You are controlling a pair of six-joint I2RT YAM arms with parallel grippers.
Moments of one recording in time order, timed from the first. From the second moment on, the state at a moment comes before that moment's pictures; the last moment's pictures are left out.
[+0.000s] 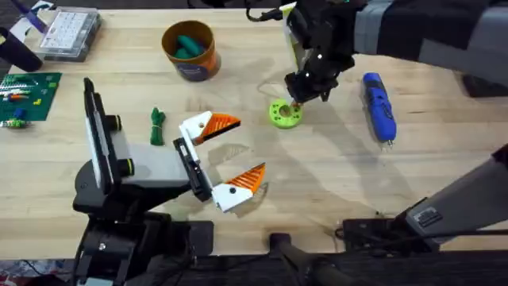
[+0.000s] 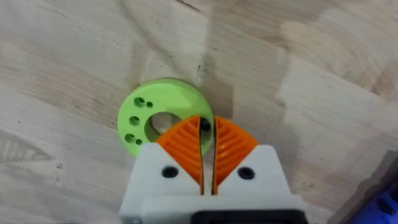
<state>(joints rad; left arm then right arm) -0.12 0.00 0.01 -0.09 0.98 -0.01 0.48 1.84 1.32 -0.88 0.00 0.10</state>
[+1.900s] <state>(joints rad) -0.12 0.00 0.01 -0.09 0.98 -0.01 0.48 1.53 1.38 -1.10 0.00 0.04</state>
